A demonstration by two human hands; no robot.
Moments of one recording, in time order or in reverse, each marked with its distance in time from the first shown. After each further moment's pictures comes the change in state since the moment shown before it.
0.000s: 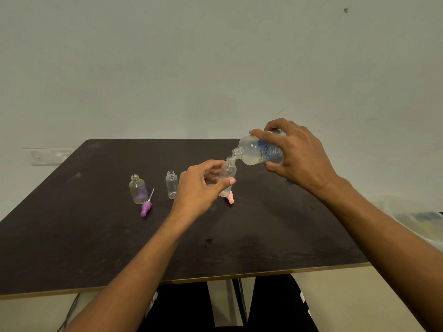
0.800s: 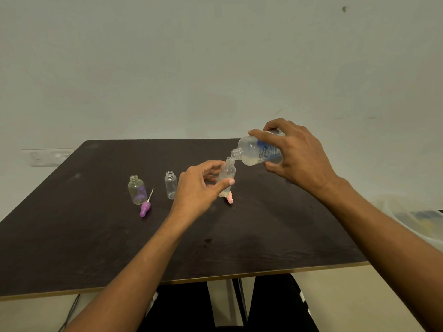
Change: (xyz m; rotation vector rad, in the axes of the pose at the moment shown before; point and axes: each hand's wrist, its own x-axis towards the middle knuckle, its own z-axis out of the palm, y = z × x) left_hand -0.001 0.003 0.001 0.016 -0.009 -0.002; right_hand -0.002 0.000 -0.002 -0.005 0.005 -0.010
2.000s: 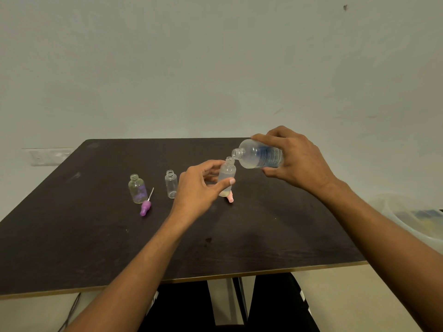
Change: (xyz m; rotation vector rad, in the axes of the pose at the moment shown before) left_hand -0.001 -0.001 0.000 -0.017 -0.004 0.002; right_hand -0.005 0.001 0.005 0.214 -0.106 0.102
